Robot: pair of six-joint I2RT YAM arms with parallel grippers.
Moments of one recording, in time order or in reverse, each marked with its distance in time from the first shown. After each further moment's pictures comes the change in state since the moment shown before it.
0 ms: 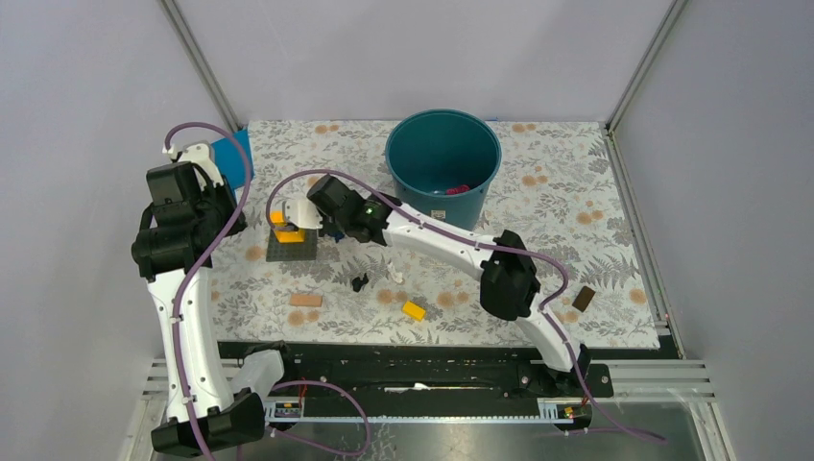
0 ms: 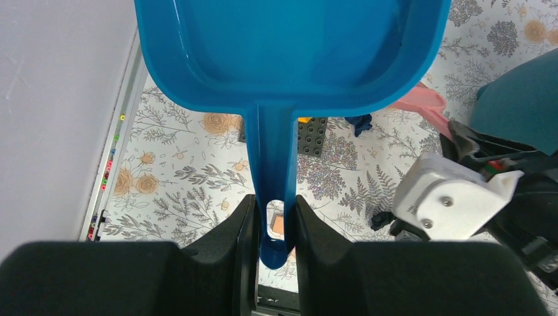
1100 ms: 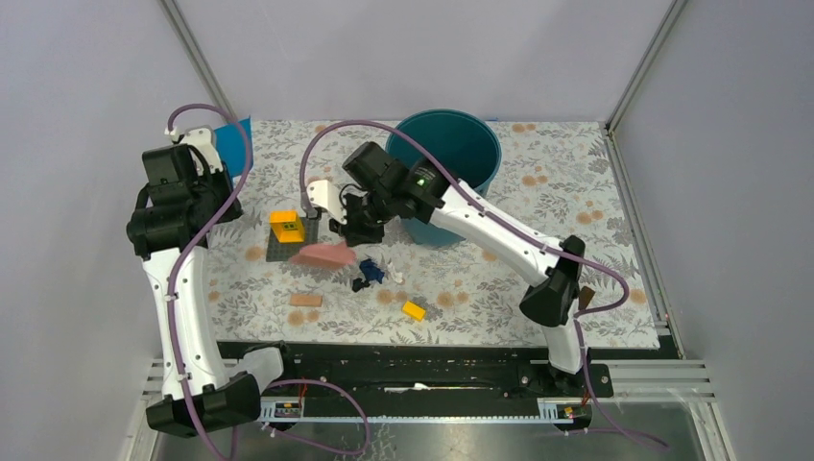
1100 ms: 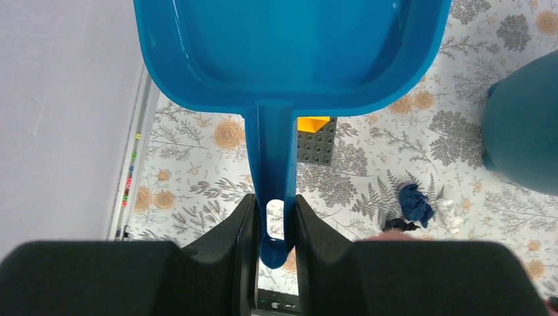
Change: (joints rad) left arm 0.002 0.093 0.091 -0.007 0.008 0.058; right arm -0.052 -0.275 0.034 -0.361 -0.637 0.194
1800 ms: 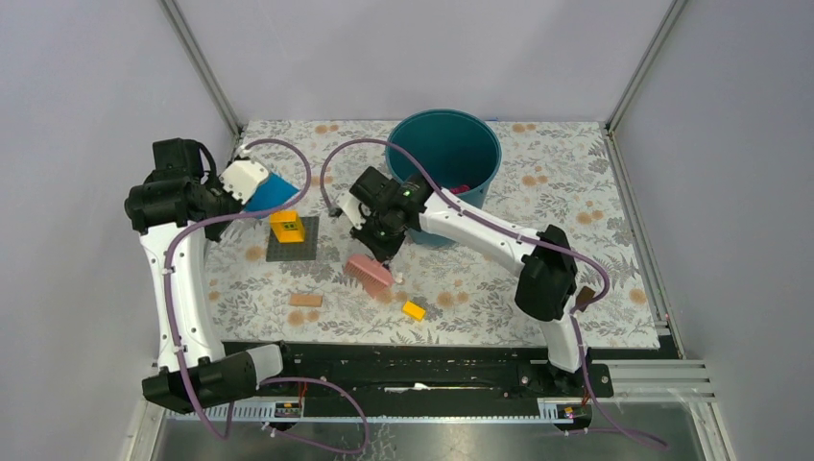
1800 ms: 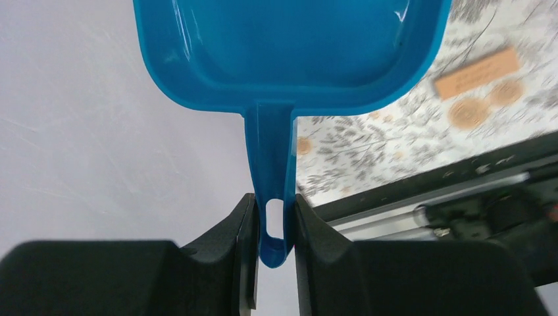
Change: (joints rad) left arm 0.000 0.134 0.120 -0.301 -0.024 0.870; right arm -0.038 0.058 -0.258 -0.008 0.146 0.436
